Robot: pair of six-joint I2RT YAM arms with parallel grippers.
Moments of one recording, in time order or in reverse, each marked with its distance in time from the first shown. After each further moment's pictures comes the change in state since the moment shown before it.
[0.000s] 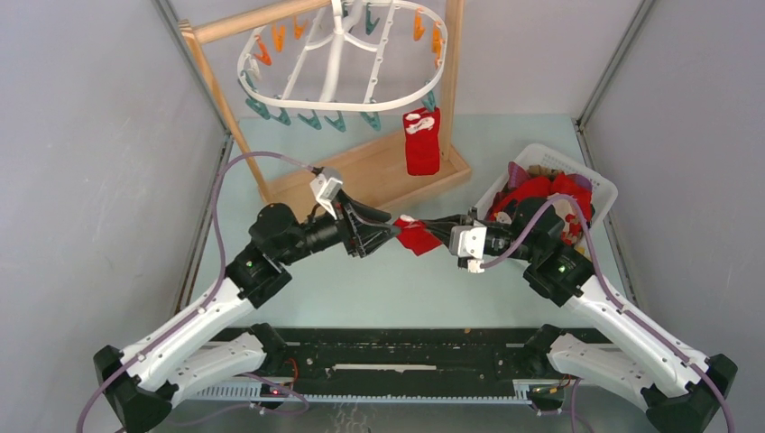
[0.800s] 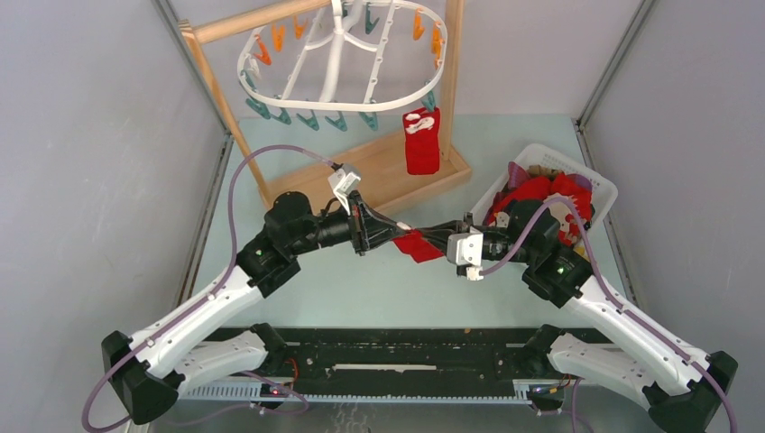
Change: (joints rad) left arm 0.000 0.114 0.068 -0.086 0.112 -0.029; right arm 0.037 0.001 0.000 -0.041 -0.031 -0.031
